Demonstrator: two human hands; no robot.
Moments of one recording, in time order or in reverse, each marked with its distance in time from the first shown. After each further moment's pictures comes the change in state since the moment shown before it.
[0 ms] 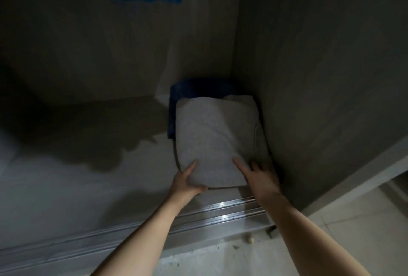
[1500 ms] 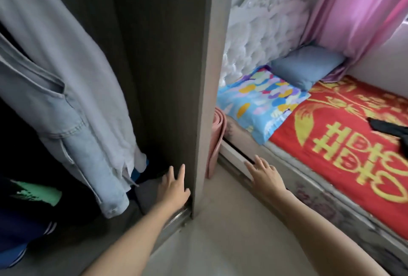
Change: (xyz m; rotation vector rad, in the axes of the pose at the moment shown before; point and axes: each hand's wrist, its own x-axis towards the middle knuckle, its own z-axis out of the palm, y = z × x) left_hand -0.353 0.563 -0.083 1.108 -0.359 0.447; right_hand -0.466 0.173 -0.541 0.184 0.014 0.452
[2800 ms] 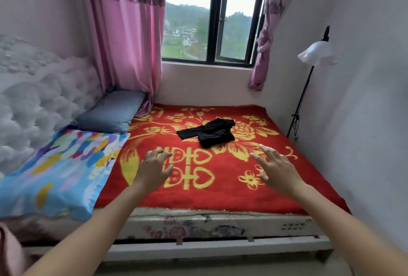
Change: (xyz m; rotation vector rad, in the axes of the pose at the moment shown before) left_hand -0.023 0.546 -0.033 -0.215 0.142 1.061; right_hand -0.381 0.396 -0.098 -0.137 0.208 0.810
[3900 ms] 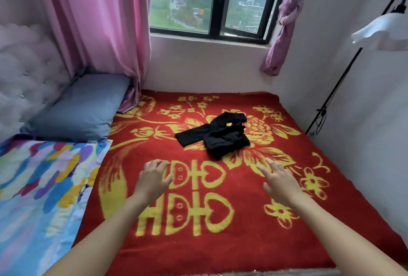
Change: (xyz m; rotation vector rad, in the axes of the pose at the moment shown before) left_hand 0.321 -0.183 0.139 -0.008 -0.241 -0.087; right_hand 0.350 0.004 0.156 0.111 -0.266 0.185
